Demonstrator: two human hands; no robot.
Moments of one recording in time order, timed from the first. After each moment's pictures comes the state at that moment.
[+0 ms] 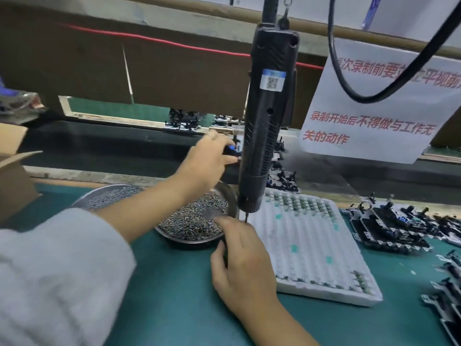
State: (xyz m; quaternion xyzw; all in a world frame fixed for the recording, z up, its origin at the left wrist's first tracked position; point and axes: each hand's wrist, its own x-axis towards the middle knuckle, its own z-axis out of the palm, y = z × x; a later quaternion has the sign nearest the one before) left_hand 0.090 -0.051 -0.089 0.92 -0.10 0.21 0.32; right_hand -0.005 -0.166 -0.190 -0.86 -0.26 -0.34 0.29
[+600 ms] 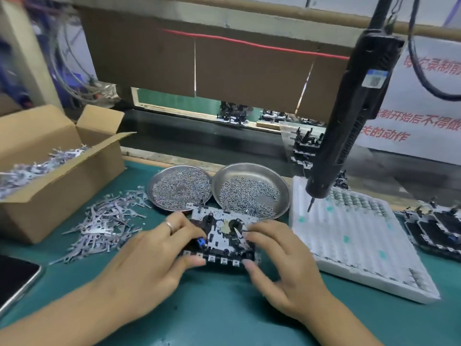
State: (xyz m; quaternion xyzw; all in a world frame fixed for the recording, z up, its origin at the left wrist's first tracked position) left_hand -0.118 0.064 -0.152 0.96 -0.13 0.17 0.20; right_hand -0.034 -0.163 -0.188 -0.77 -0.47 -0.31 0.31
